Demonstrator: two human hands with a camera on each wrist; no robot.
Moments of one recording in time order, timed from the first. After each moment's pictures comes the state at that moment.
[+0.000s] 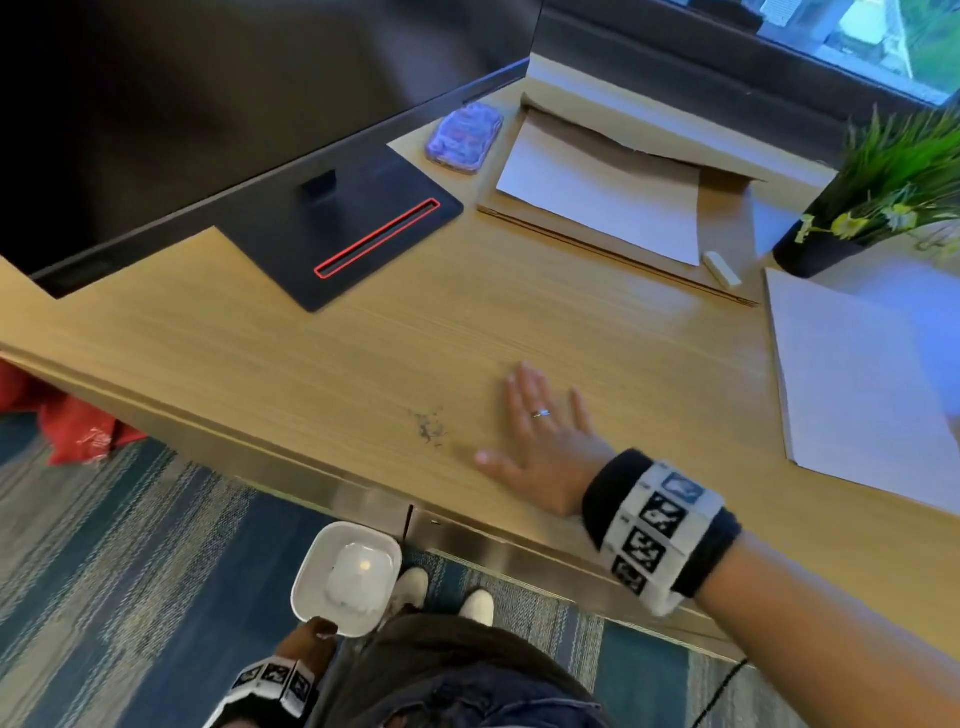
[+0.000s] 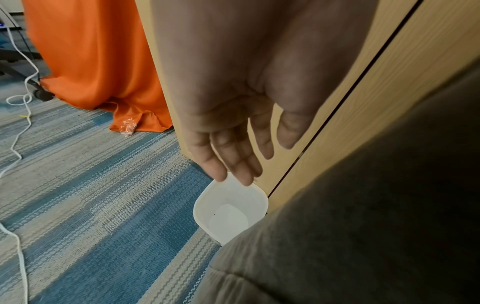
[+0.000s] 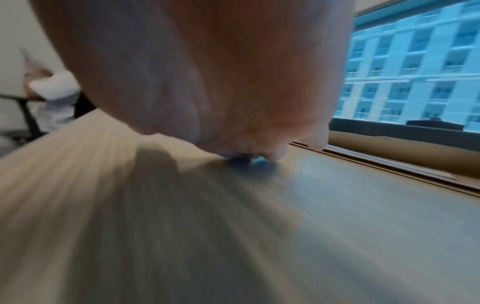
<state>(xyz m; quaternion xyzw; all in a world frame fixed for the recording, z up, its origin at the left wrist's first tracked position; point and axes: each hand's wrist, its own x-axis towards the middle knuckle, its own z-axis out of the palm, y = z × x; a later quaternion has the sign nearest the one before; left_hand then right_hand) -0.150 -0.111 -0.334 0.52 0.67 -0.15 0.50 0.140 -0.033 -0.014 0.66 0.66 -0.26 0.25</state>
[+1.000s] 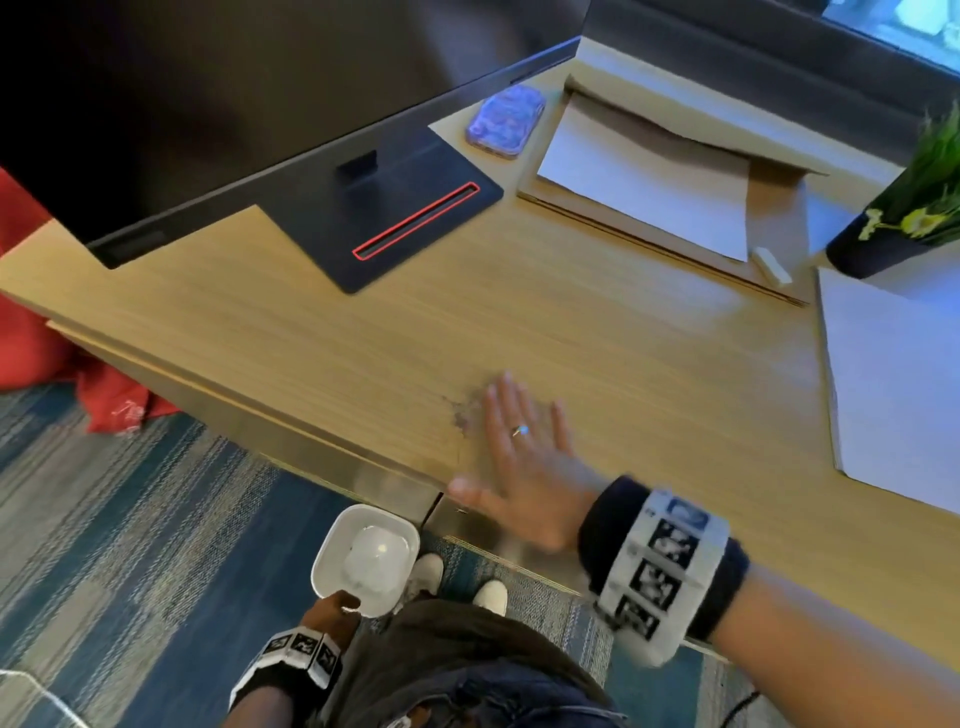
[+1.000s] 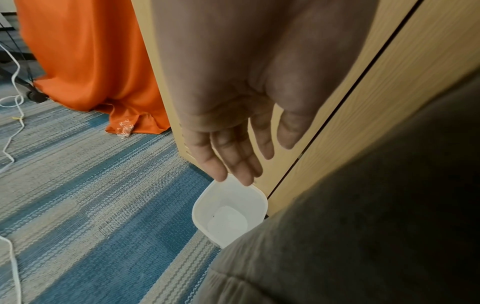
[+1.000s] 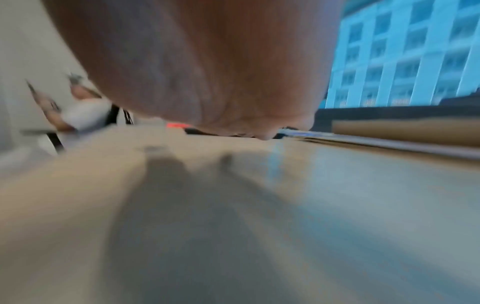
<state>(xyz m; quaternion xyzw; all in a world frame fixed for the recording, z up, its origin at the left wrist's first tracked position) -0.143 -0.105 -0.299 0.50 0.69 -0.16 0.50 0.098 -0.040 -0.013 0.62 0.69 -0.31 0.21</state>
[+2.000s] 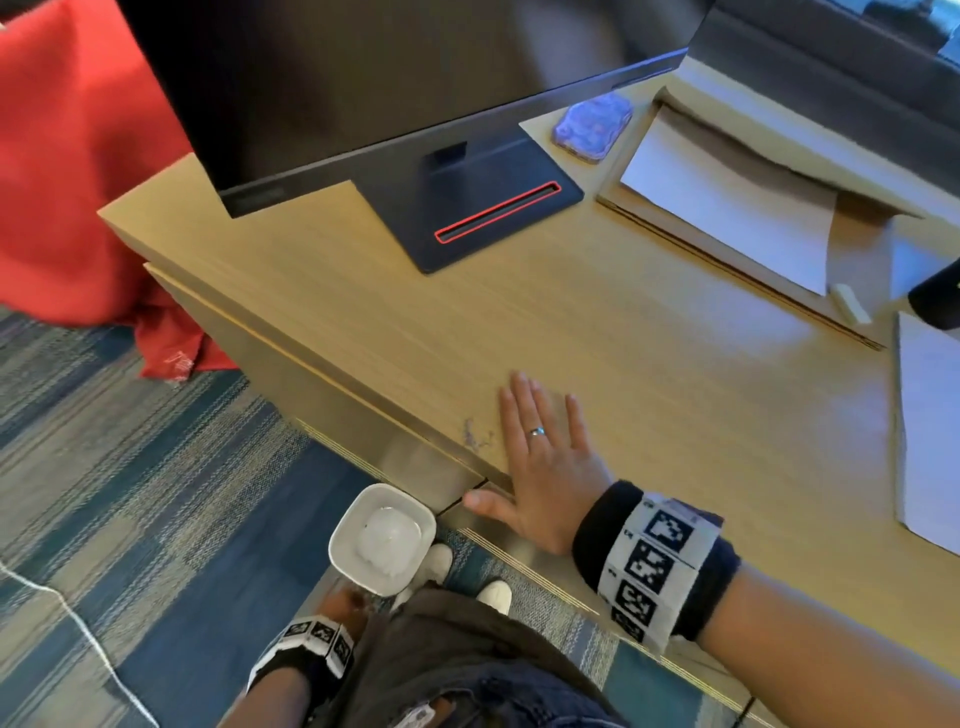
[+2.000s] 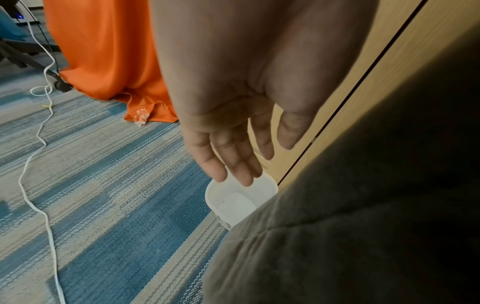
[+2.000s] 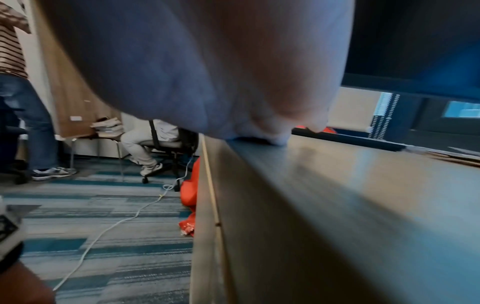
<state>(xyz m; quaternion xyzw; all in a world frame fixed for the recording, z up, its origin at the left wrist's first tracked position) -0.139 -0.125 -0.260 0.49 0.69 -0.13 0.51 0.067 -0.039 -0.038 0.59 0.73 -0.21 0.27</state>
